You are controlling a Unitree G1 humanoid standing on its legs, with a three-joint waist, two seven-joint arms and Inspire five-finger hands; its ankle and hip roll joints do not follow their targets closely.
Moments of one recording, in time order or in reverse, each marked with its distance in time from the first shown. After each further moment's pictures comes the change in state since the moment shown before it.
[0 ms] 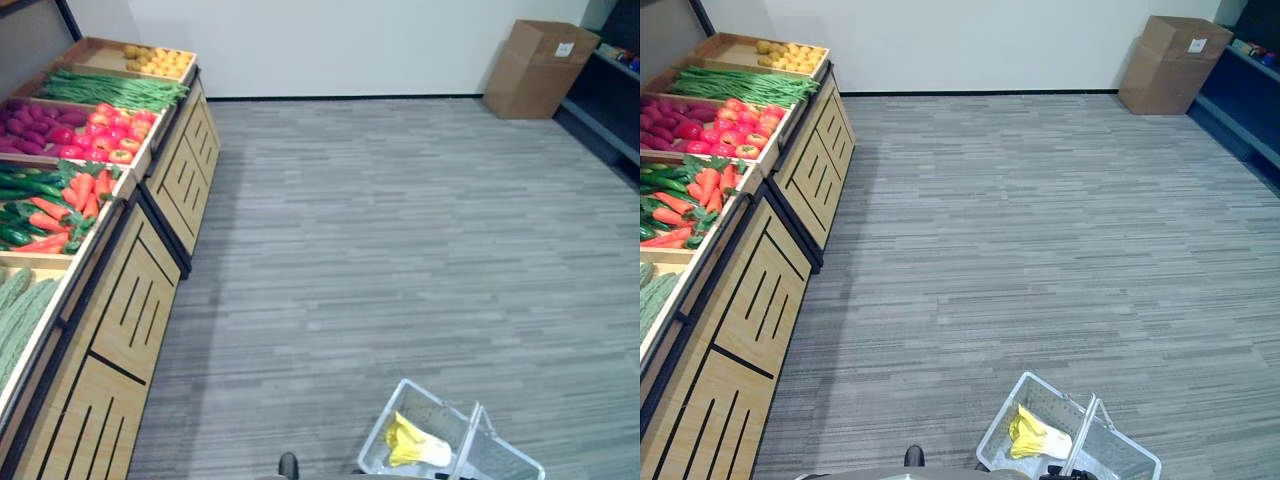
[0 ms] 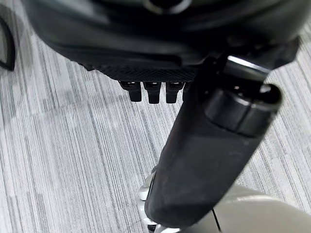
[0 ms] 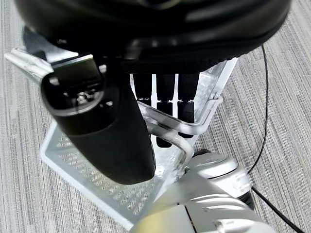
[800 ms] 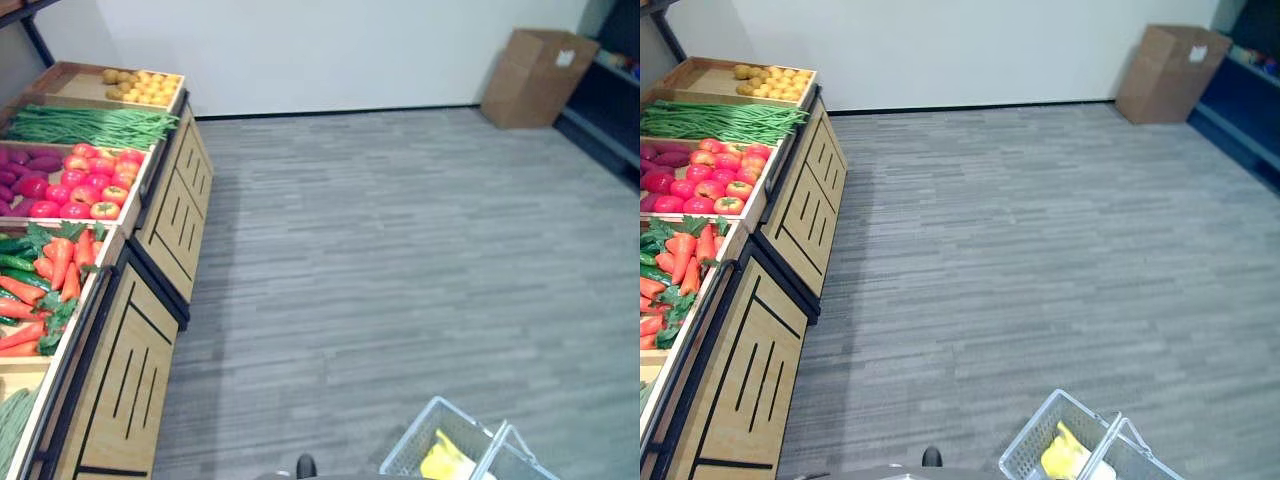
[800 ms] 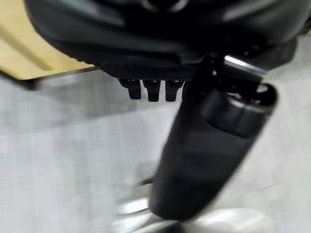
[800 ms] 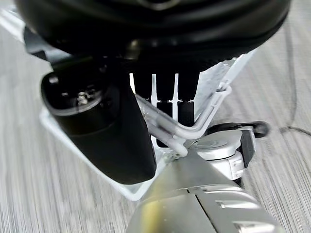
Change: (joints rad) left arm -0.042 -0.014 -0.006 -0.010 -0.126 -0.021 0.004; right arm 0.047 -0.033 0.015 -0.002 -0.011 0.021 0.004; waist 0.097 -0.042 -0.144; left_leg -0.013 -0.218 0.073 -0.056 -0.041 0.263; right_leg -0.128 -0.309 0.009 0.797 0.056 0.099
